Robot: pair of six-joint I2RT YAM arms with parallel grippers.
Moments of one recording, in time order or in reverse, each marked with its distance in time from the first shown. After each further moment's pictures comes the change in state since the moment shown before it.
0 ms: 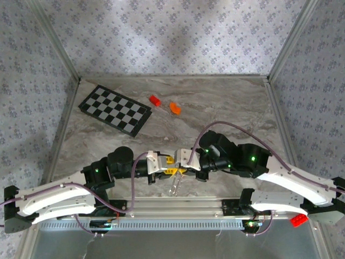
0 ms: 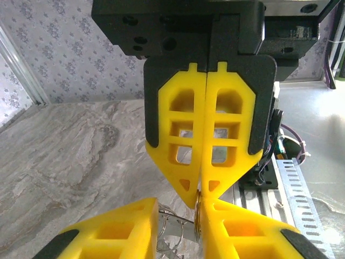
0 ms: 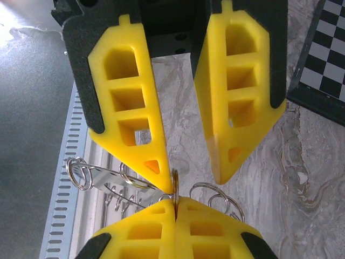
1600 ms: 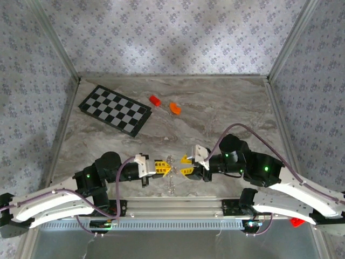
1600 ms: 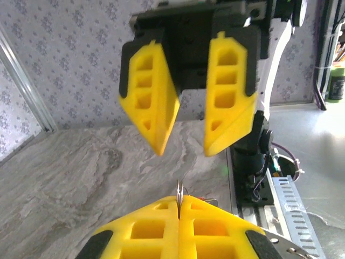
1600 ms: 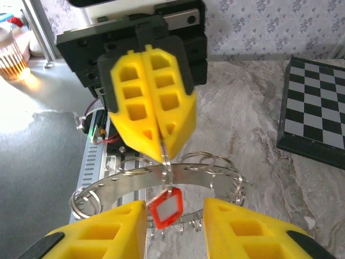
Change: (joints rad) left arm 0.000 -0.158 -0.088 0.062 0.029 -0.006; right arm -0.060 -0.216 -0.215 0.322 -0.108 0.179
